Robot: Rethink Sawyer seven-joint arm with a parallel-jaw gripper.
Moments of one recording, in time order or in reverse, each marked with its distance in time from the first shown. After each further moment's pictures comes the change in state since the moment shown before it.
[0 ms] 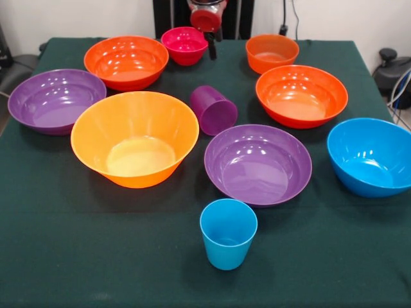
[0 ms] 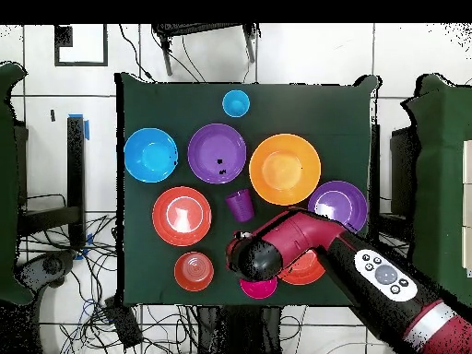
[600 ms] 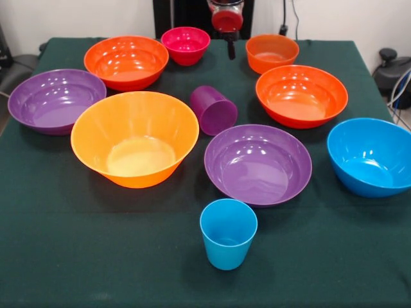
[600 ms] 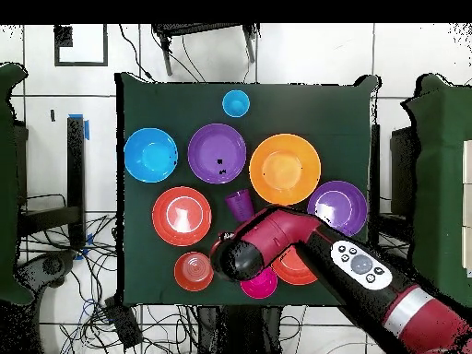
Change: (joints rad) arm 0.081 0.009 -0.004 0.000 -0.002 0.000 0.000
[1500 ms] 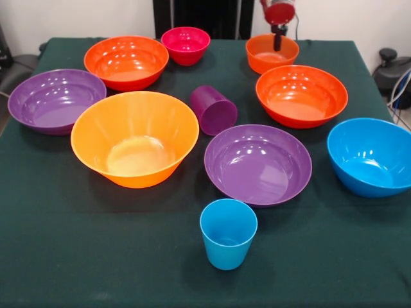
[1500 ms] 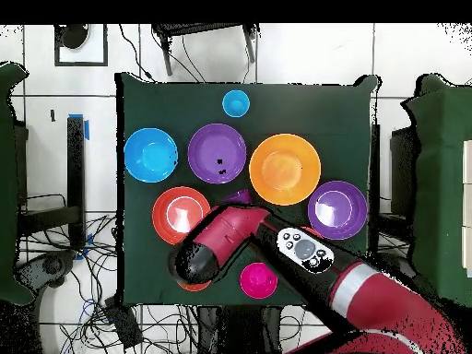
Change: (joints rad) arm 0.203 -0.046 0.003 0.001 0.078 0.000 0.000
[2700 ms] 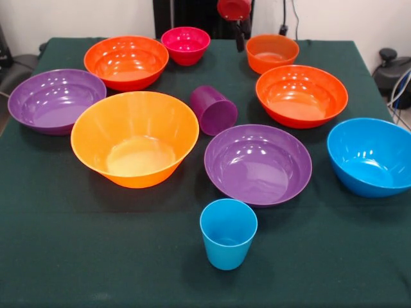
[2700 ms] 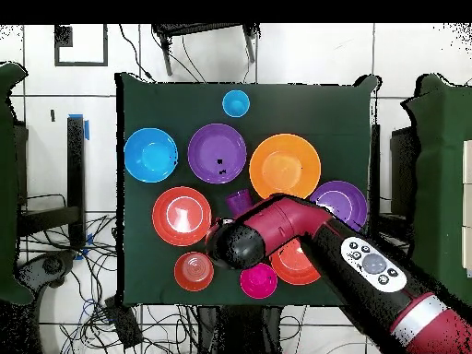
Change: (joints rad) arm -0.209 -0.050 0.029 -0.026 0.099 -0.001 0.000
